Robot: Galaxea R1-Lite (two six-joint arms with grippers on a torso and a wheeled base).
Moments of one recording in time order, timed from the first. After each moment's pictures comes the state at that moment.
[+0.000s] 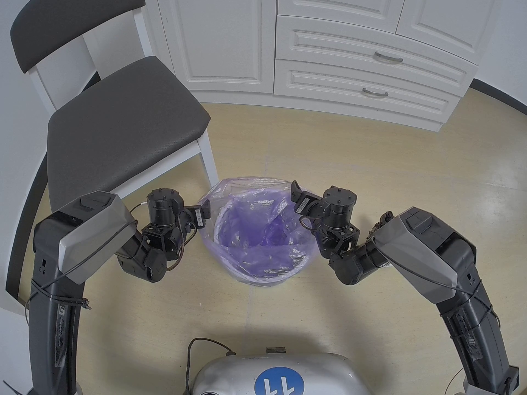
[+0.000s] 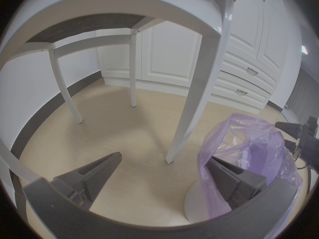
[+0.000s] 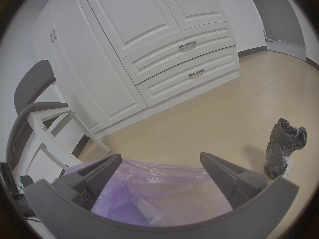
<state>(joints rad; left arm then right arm) -0.27 2.50 -1.25 -1.06 0.24 -0.16 0.50 2.67 -1.63 -1.09 -0.44 0.45</state>
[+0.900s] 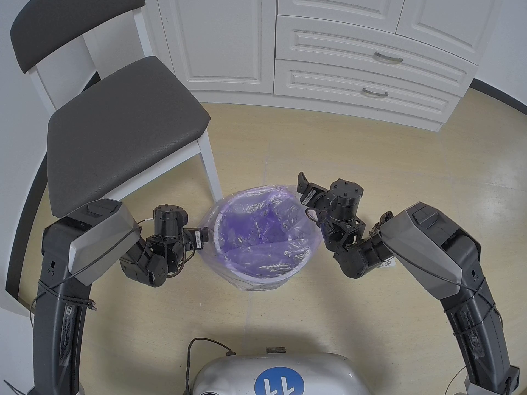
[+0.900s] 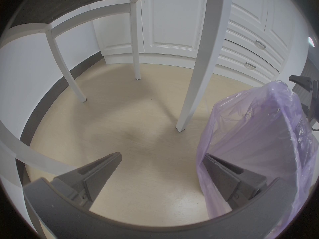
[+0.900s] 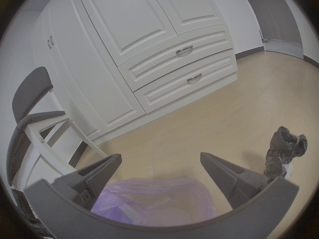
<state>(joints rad) -0.26 2.56 -1.27 -0.87 0.24 -0.16 0.48 2.65 -1.65 -1.09 -0.44 0.46</state>
